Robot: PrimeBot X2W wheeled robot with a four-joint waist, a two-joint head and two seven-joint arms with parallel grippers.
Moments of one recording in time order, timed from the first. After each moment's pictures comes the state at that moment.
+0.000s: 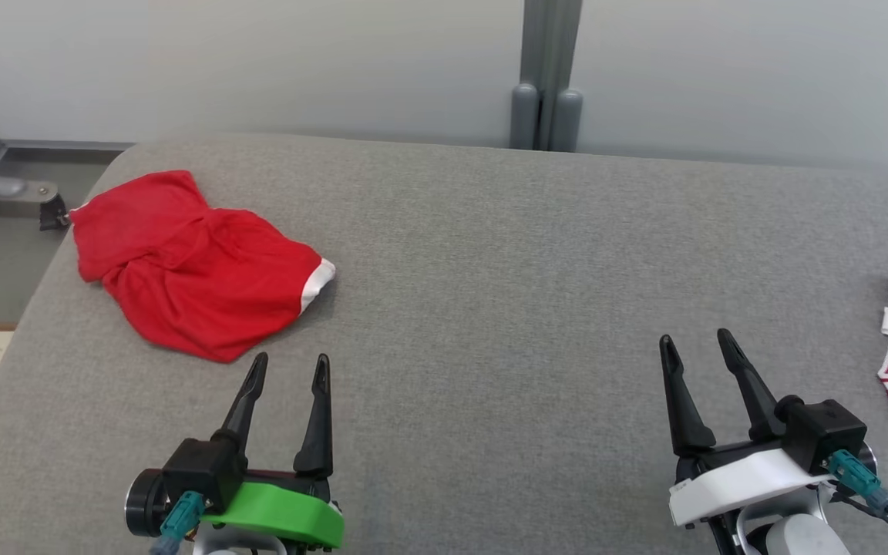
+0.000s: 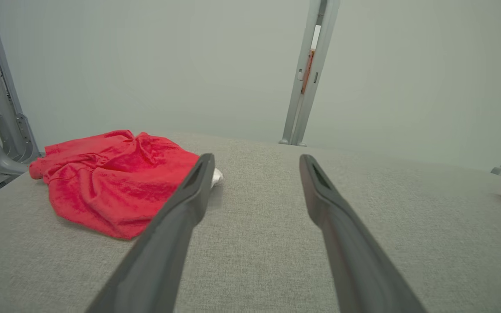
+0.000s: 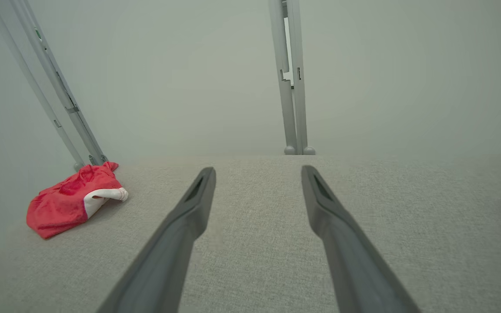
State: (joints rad) left arm -0.03 0.05 -0.24 0.16 -0.27 -0.03 -0.26; right arm -0.01 -0.05 0.07 0.13 0.21 0.13 -0.26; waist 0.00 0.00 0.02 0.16
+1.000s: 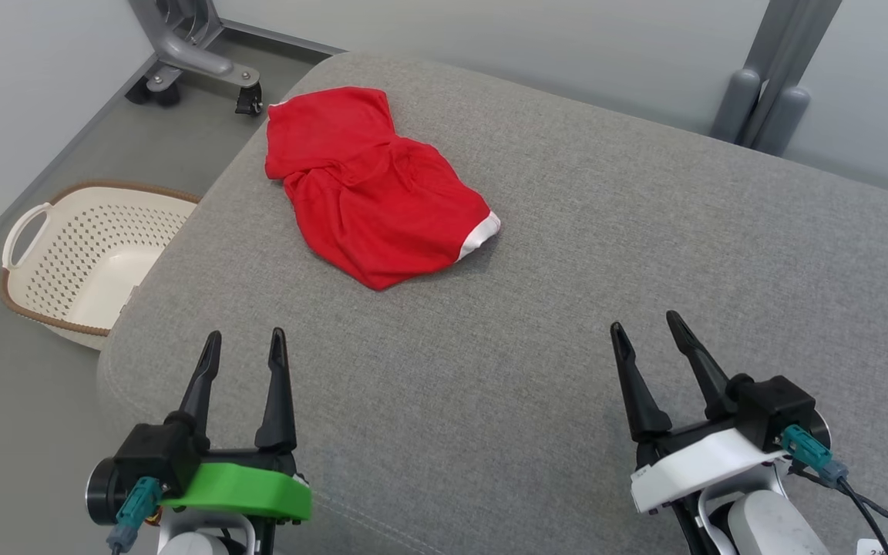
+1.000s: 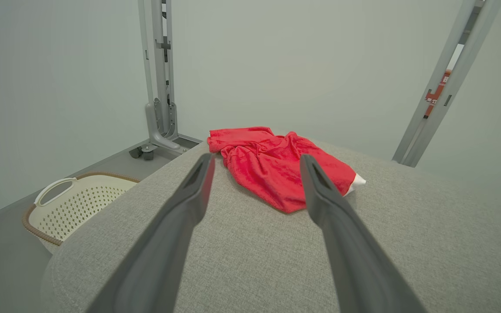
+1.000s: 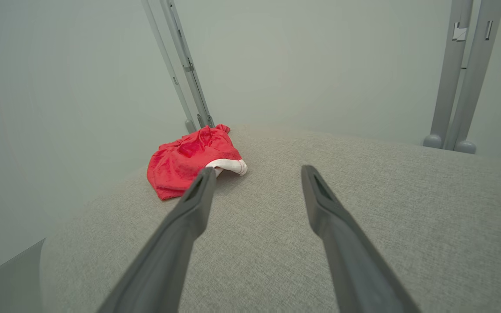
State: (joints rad) left arm -0.06 0.05 -0.15 0.14 -0.28 -0.03 -0.26; right arm -0.09 -0.05 0.17 0.18 0.21 0.13 -0.26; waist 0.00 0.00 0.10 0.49
